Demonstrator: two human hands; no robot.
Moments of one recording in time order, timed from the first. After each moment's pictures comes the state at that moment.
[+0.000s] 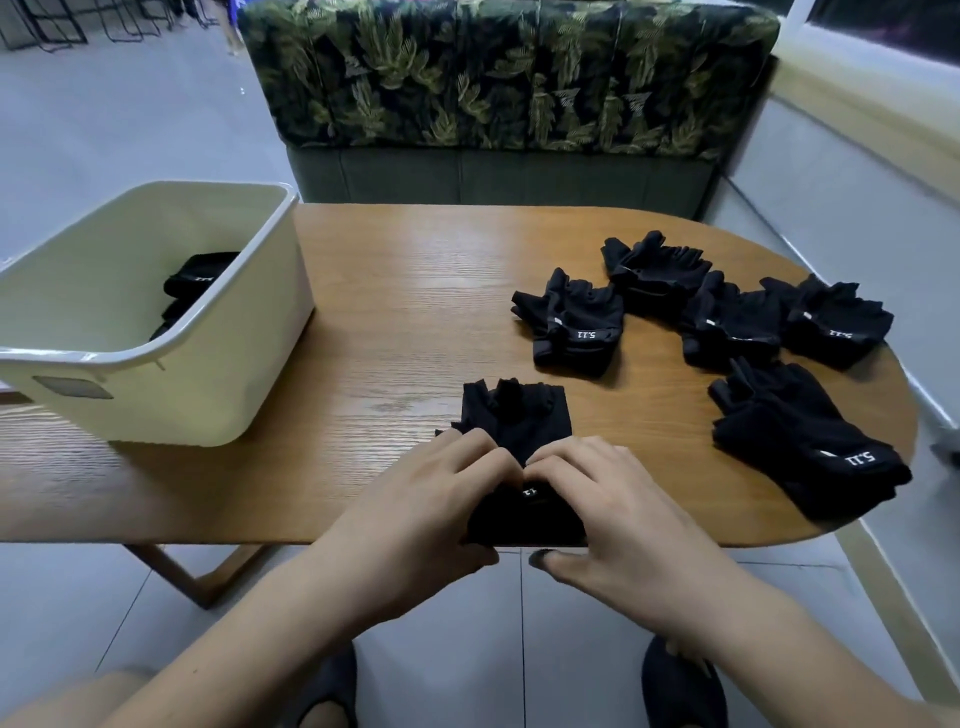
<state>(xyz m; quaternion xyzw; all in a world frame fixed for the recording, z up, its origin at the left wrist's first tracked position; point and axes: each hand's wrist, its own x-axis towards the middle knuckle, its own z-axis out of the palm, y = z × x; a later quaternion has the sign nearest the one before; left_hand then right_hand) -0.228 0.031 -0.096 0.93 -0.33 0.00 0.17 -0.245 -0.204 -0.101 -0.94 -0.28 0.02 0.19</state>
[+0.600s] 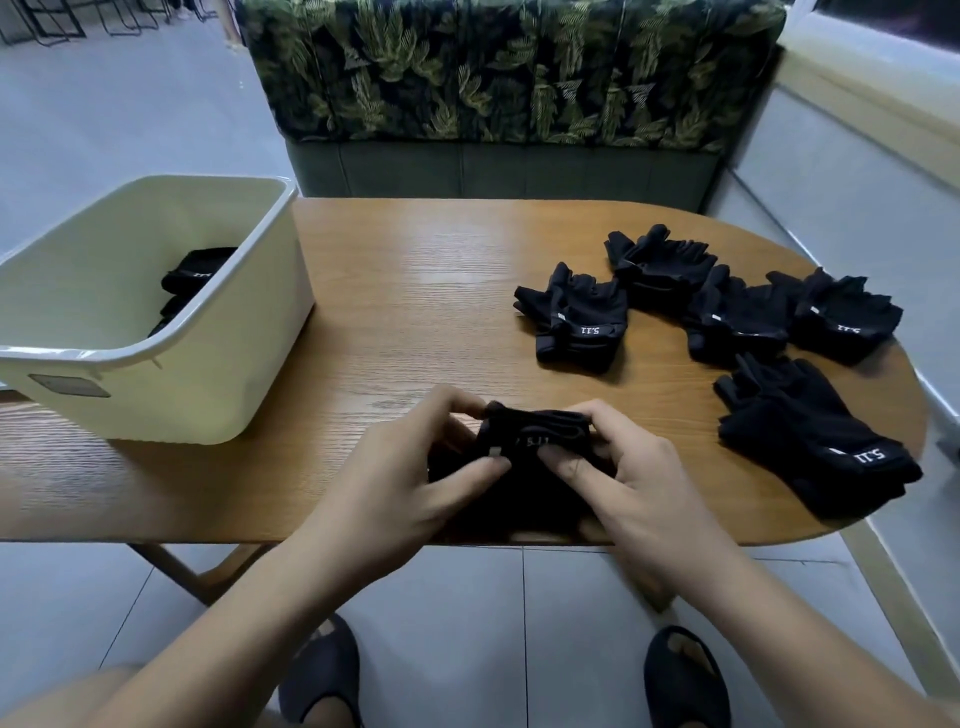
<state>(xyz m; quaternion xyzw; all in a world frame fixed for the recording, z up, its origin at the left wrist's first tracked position) -0.224 0.038 -0.083 0.87 -0.15 -0.02 0.48 -0.231 -0.202 -0.099 -0.82 -0.11 0.01 0.55</state>
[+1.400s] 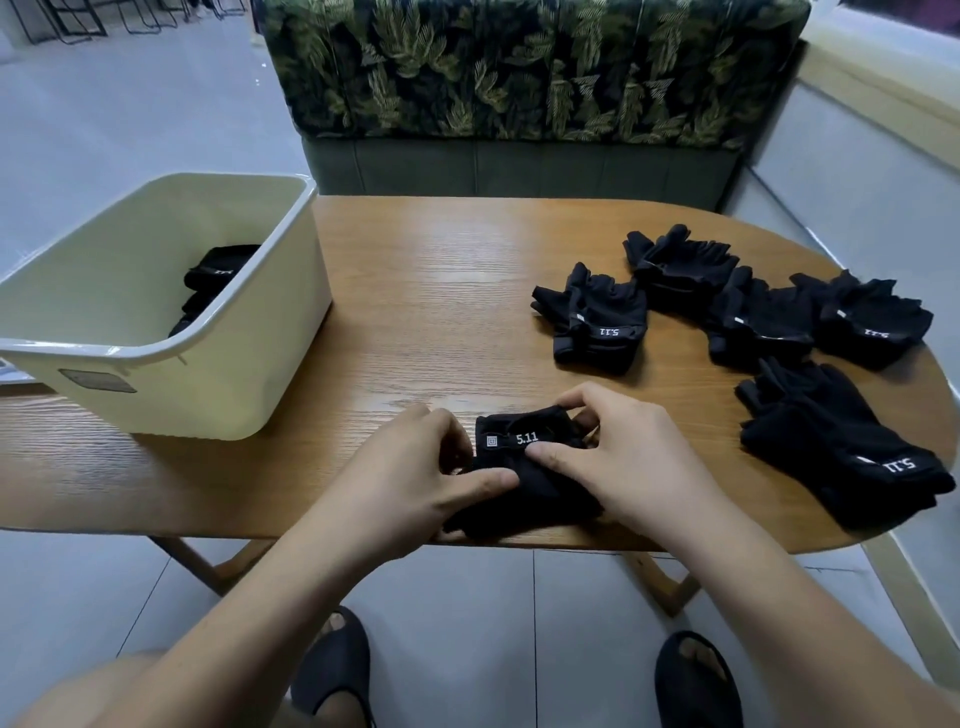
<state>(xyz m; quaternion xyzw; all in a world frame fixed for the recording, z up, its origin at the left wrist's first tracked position) -0.207 0.045 -0.089 0.95 -0.05 -0.08 0.31 -0.194 -0.183 -0.090 -0.94 -0.02 0.04 0.34</state>
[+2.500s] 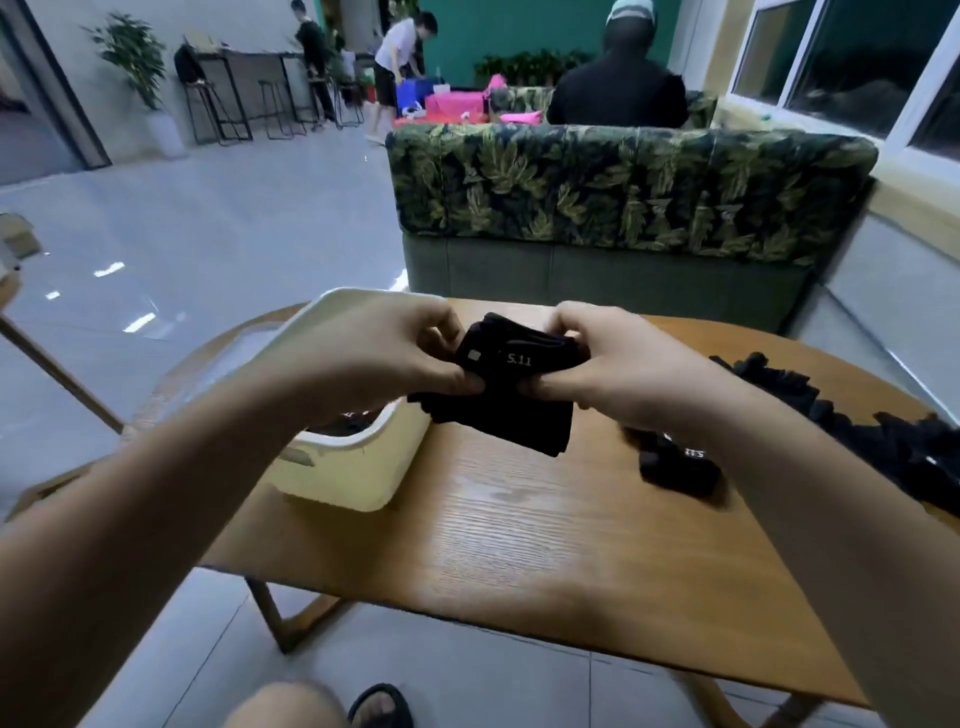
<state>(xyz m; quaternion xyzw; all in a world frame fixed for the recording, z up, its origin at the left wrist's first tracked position) -0.156 0.161 0.085 0.91 -0.09 -0.04 0.40 -0.123 -0.085 0.075 -0.90 -0.21 0.05 0.36</state>
